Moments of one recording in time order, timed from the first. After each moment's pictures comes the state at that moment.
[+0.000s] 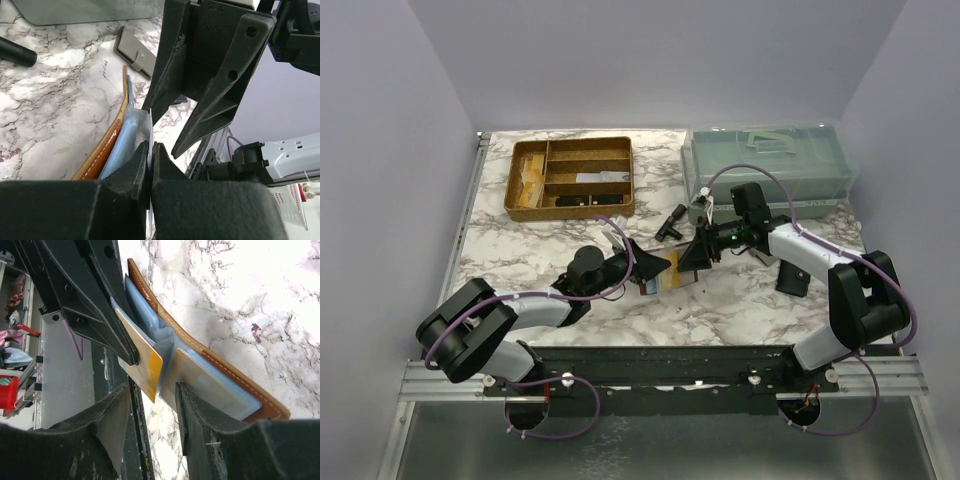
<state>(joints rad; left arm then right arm) -0.77 1.39 0.38 0.94 0.25 -0.85 0.36 1.54 0.90 -0.23 -1.13 -0.06</state>
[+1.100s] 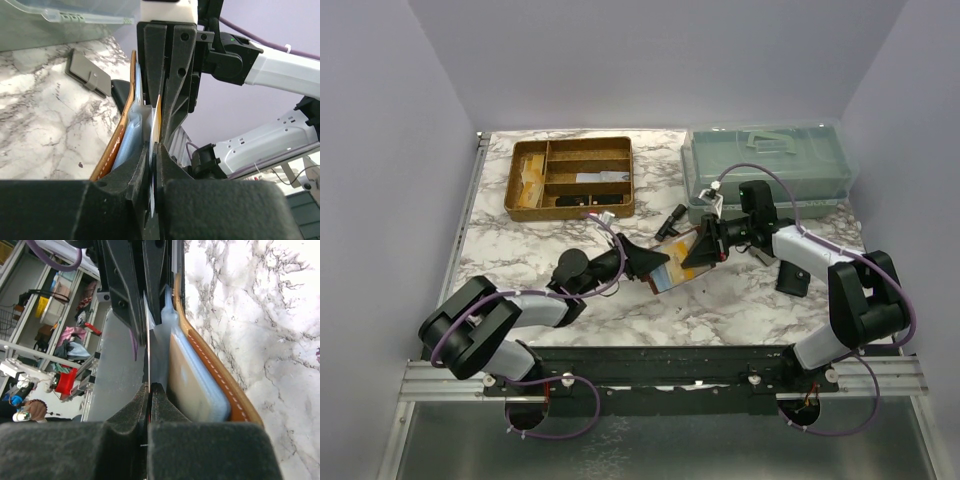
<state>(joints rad) -0.71 1.42 0.34 1.23 0.37 -0.98 0.32 1.55 0.86 -0.04 -1.42 0.14</state>
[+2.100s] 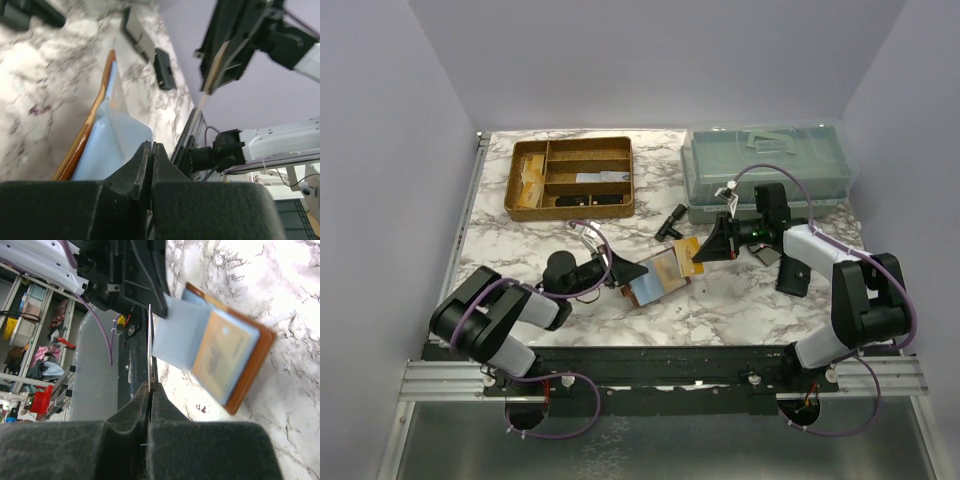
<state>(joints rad) -0.52 1.46 0.21 1.23 0.54 -1.04 0.21 1.54 0.85 -0.16 -1.36 -0.01</state>
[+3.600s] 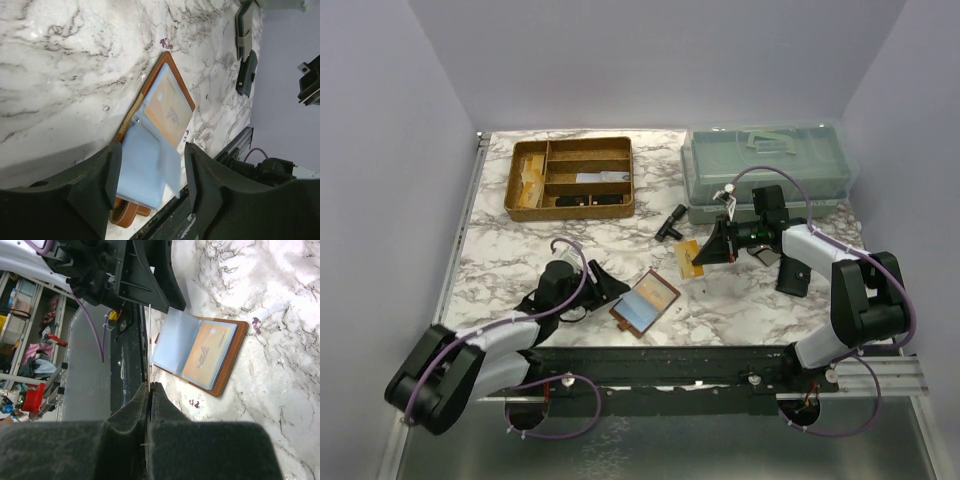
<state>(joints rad) -0.51 1.16 0.14 0.55 0.34 -1.06 0.21 1.54 0.85 -0.22 -1.32 -0.08</state>
